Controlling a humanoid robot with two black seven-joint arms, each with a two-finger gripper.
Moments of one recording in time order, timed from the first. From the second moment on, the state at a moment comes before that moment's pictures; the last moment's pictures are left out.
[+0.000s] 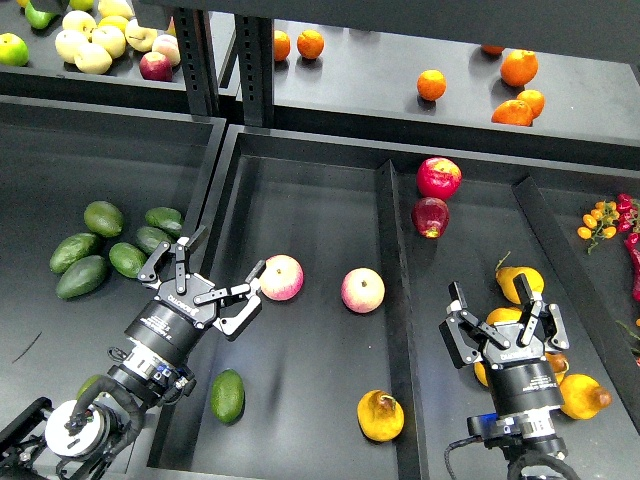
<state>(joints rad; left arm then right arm) 0.16 0.00 -1.26 -1.35 -0.19 -0.49 0.20 -0.16 0.02 1.31 1.31 0.30 0.52 -0.17</state>
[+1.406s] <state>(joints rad) 0.19 0.00 -1.21 -1.35 -0.19 -0.49 0.23 -0.16 0.01 1.31 1.31 0.30 0.52 -0.17</state>
